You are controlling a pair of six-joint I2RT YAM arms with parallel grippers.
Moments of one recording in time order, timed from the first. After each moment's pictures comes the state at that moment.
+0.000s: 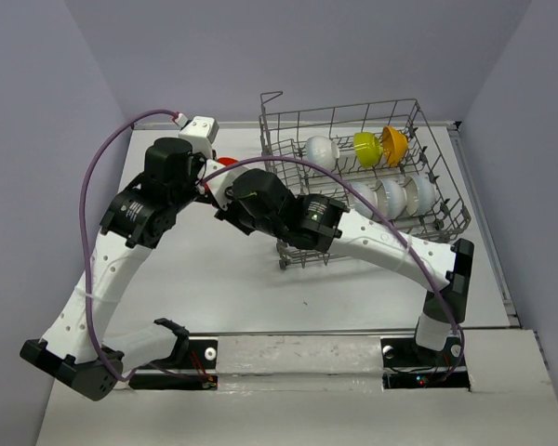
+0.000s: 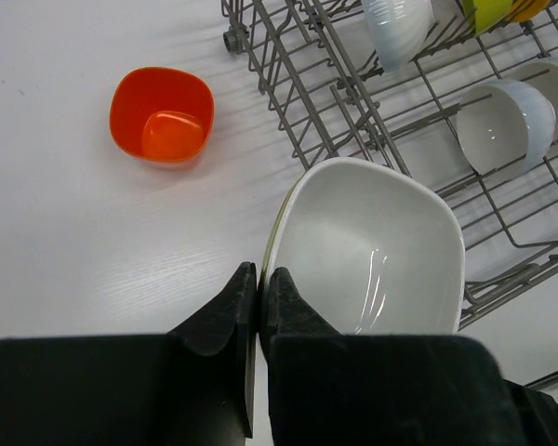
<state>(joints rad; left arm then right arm) -0.48 1.11 1.44 -0.81 -0.08 -0.20 1.17 1.77 1.89 -0.58 0.30 -0.17</state>
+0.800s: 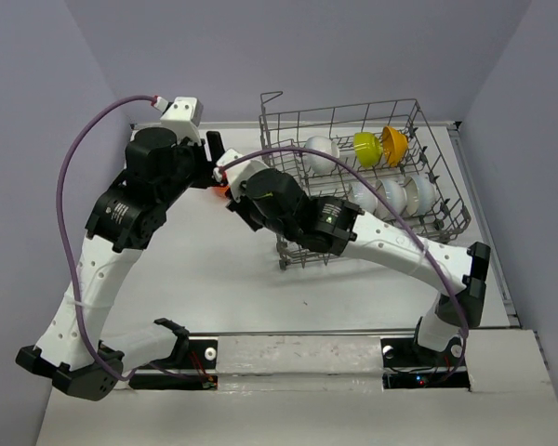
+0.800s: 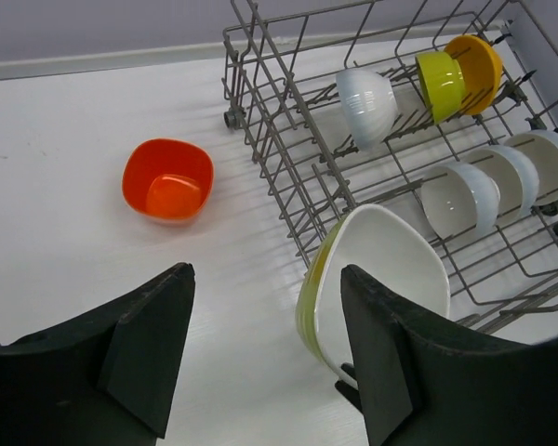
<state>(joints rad) -0.48 1.11 1.54 -0.77 -0.10 -0.24 1.18 1.71 1.83 -0.54 0.39 -0.07</state>
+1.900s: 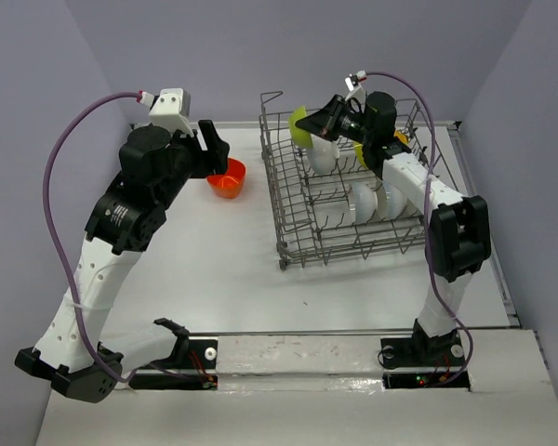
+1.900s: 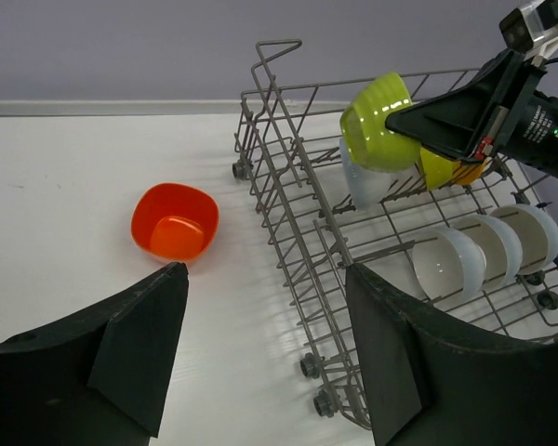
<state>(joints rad) -0.48 1.10 1.55 -0.65 -0.19 -0.29 0.32 1.87 1.62 0.24 -0.63 0.85</state>
